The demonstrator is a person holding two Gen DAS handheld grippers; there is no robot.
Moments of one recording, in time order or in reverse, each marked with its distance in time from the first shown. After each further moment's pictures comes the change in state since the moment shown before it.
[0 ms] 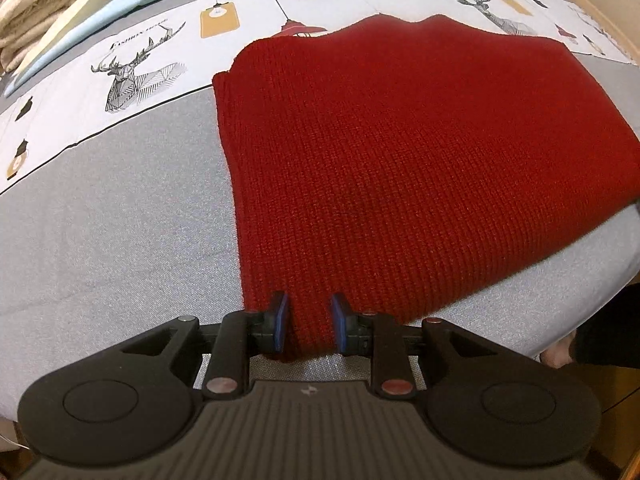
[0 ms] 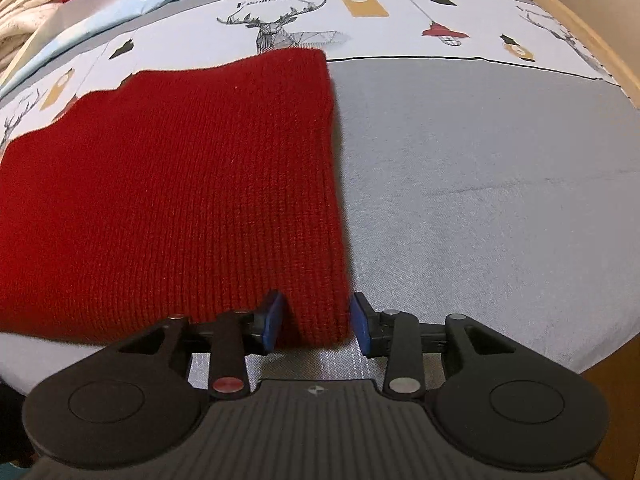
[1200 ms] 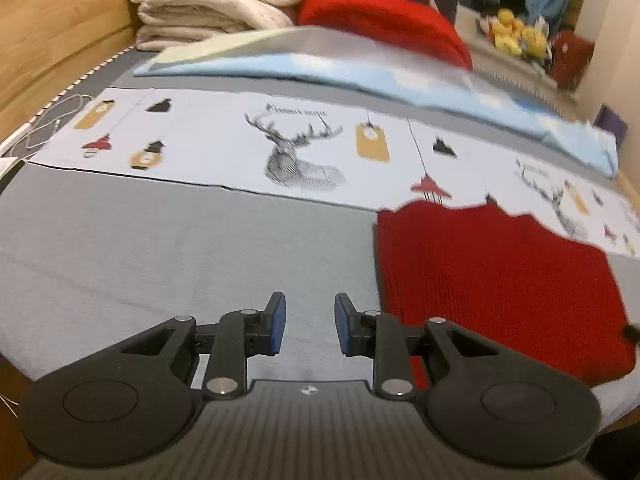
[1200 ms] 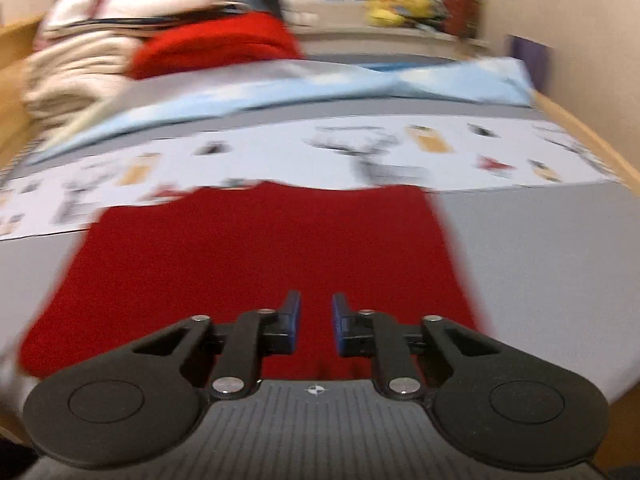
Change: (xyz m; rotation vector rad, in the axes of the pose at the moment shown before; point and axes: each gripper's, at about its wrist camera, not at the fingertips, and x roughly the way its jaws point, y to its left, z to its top) left arm -0.105 0.140 -0.023 -0.425 -0.308 0.033; right arm -0.067 0.171 -0.027 -0.097 -0.376 0.098
